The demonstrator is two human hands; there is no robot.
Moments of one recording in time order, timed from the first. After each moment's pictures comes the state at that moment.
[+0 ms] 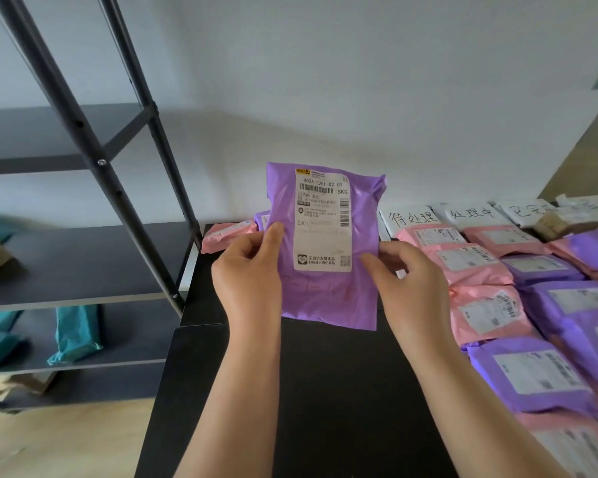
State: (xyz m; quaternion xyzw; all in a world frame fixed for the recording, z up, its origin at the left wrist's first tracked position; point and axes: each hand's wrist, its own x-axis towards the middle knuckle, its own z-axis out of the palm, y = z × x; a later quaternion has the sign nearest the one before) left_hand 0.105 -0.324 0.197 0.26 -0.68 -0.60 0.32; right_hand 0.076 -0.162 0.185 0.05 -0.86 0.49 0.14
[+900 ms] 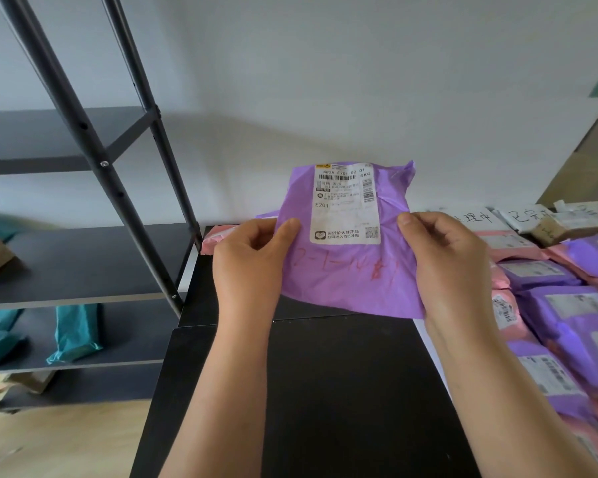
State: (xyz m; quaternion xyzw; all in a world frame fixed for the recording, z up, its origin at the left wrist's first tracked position) left_hand 0.110 -0.323 0.218 0.20 -0.73 -0.58 0.29; right_hand 0.071 -0.141 0.225 0.04 -0.76 0.63 0.18
